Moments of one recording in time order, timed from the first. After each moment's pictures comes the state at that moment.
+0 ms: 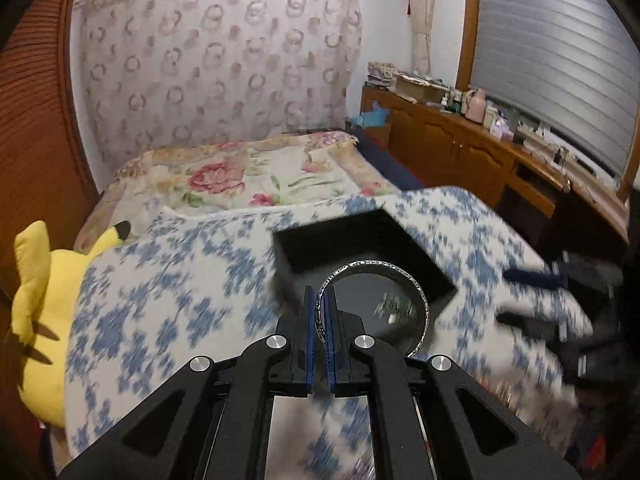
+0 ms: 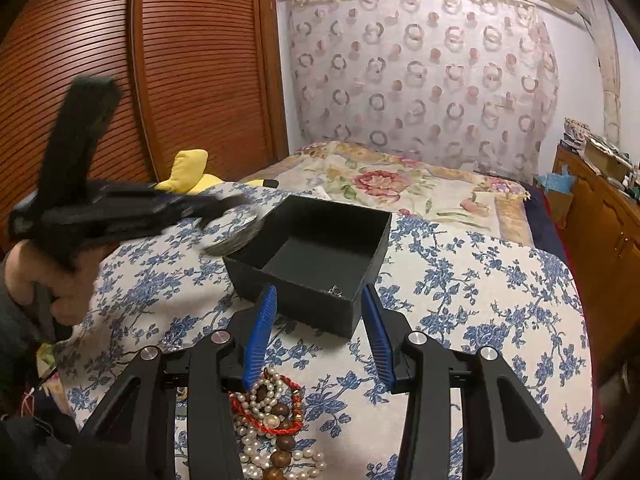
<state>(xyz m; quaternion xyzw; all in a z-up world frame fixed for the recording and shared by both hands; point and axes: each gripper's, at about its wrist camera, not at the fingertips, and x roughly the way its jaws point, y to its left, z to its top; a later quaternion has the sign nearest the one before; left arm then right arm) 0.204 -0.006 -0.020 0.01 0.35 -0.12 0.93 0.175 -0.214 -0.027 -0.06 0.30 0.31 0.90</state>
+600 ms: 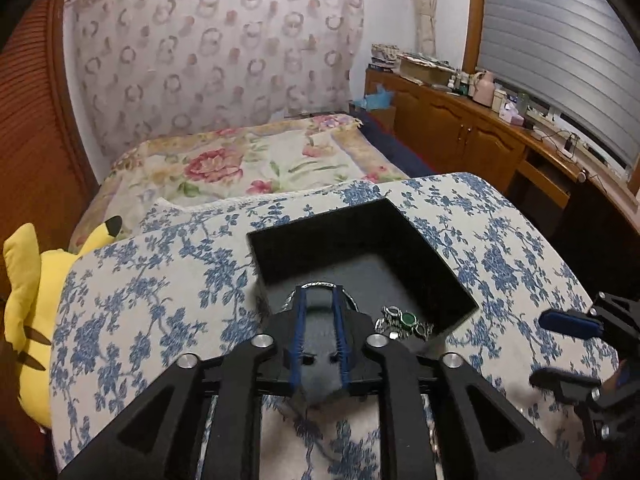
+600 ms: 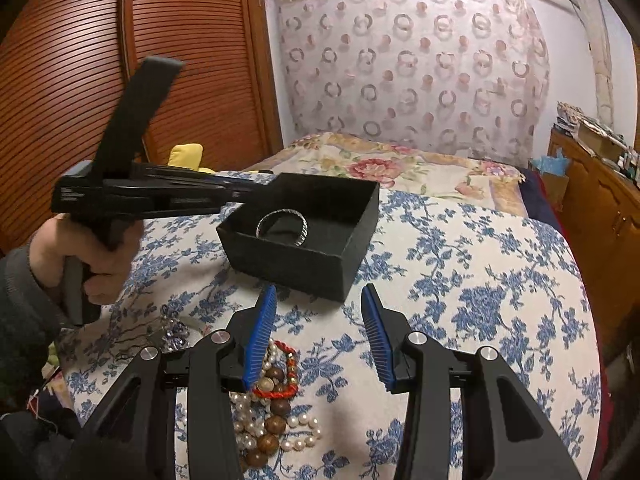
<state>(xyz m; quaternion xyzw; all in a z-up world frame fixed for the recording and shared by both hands) 0.228 -0.025 -0.041 0.03 0.37 -0.11 0.92 0.158 -0.233 -0.044 -0.05 0.31 0.30 0.90</state>
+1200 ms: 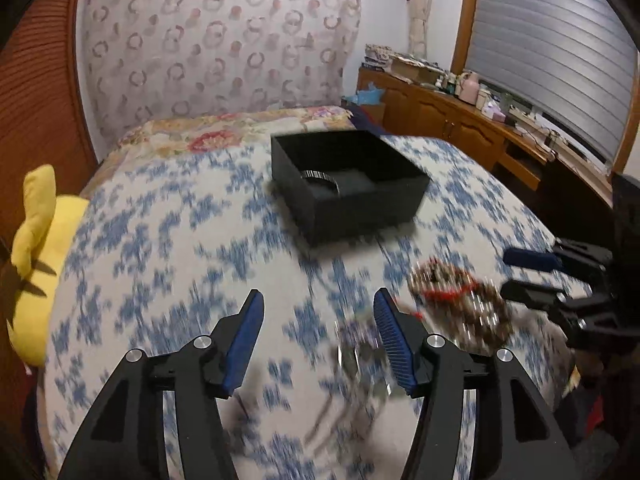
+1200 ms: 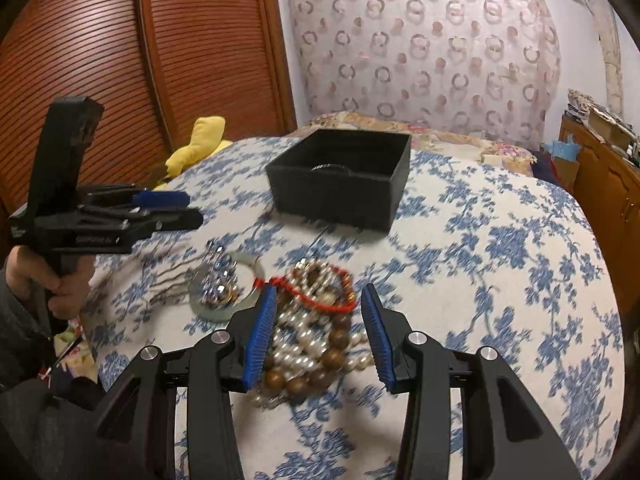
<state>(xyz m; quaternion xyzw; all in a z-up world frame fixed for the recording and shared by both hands) 0.101 0.011 -0.069 0.00 0.38 -0.13 0.92 0.103 -0.224 -0.069 -0.06 0.34 0.32 0.88</state>
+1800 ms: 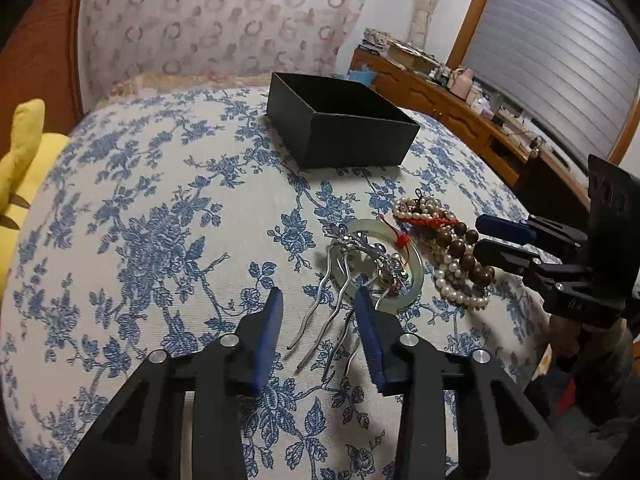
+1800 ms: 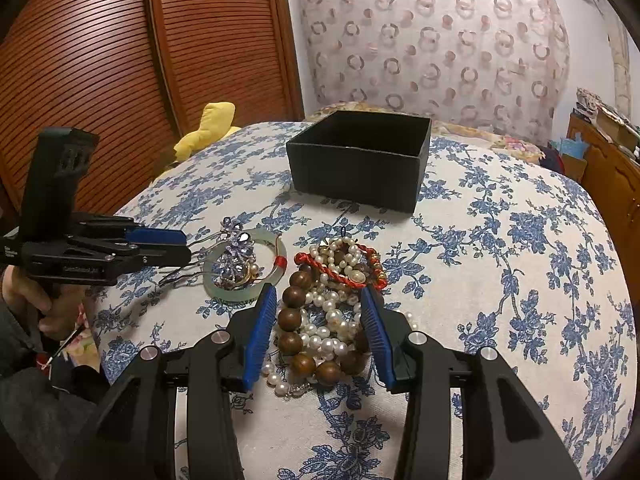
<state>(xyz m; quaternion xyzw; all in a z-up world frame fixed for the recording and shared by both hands) 0.073 0.028 -0.104 -0.07 0.42 -0.16 0.89 0.094 -0.212 -0.079 -0.06 0.35 0.33 0.87</state>
